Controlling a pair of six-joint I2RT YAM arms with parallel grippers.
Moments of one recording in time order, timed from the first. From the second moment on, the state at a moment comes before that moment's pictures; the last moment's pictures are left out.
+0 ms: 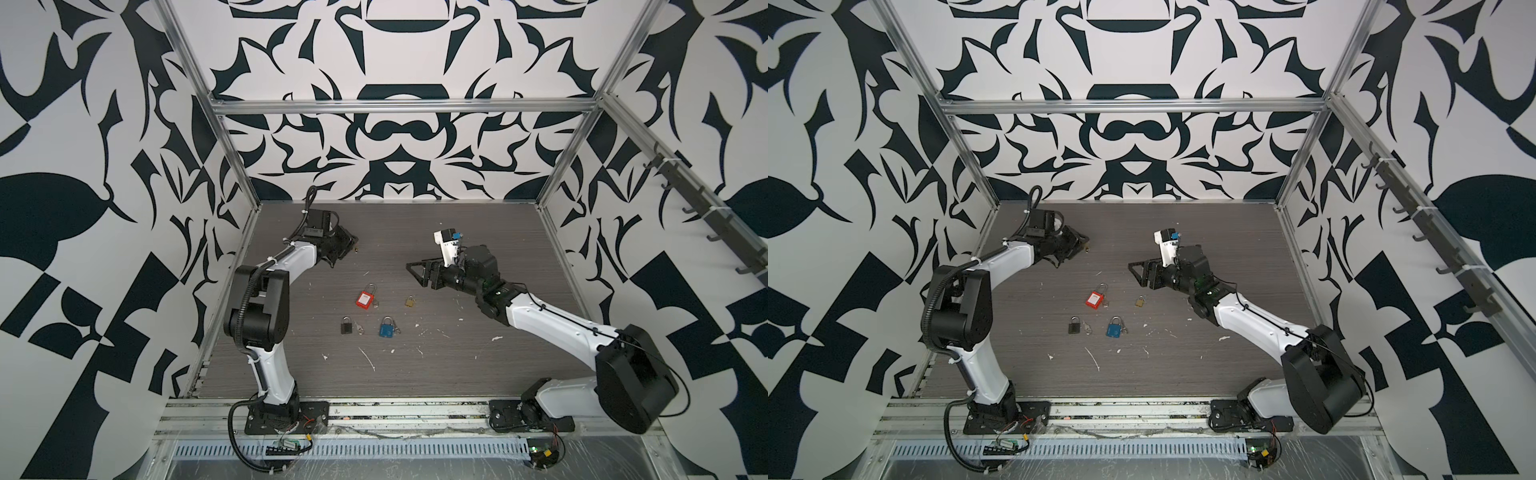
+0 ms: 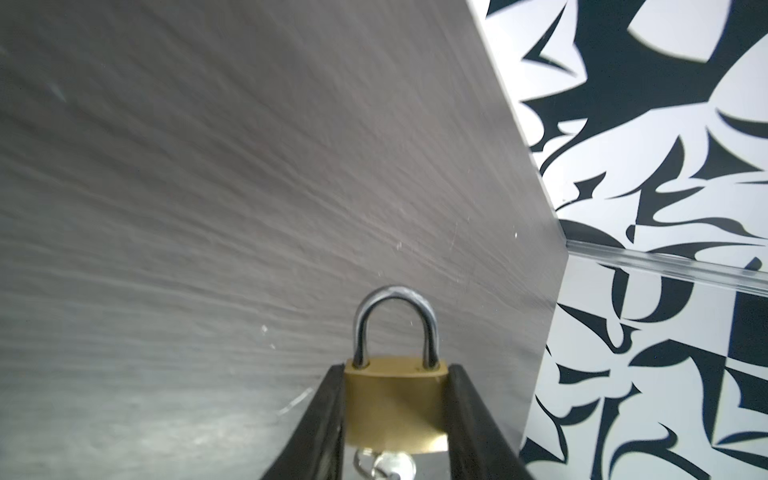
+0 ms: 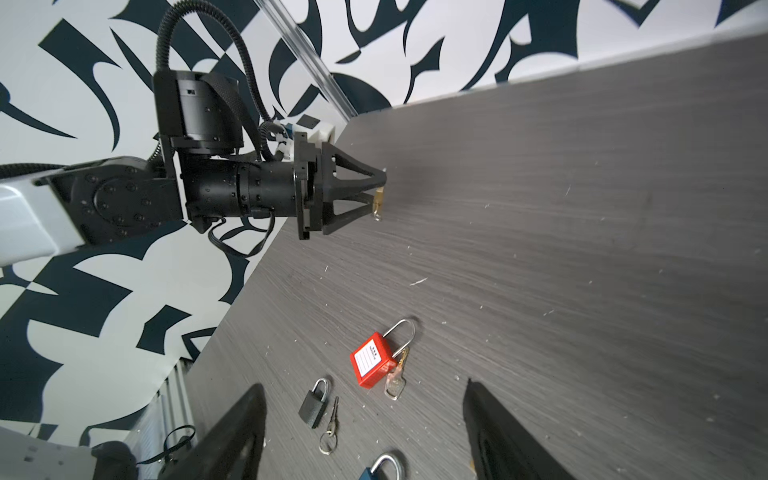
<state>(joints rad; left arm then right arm) -0.25 1.85 1.23 -0.16 0.40 -1.03 0.57 1.38 0.78 0.25 -0.40 0.57</state>
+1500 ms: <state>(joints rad) -0.53 1.85 1.30 0.01 0.47 -1.25 0.48 1.60 0.88 0.30 -0.31 0.60</state>
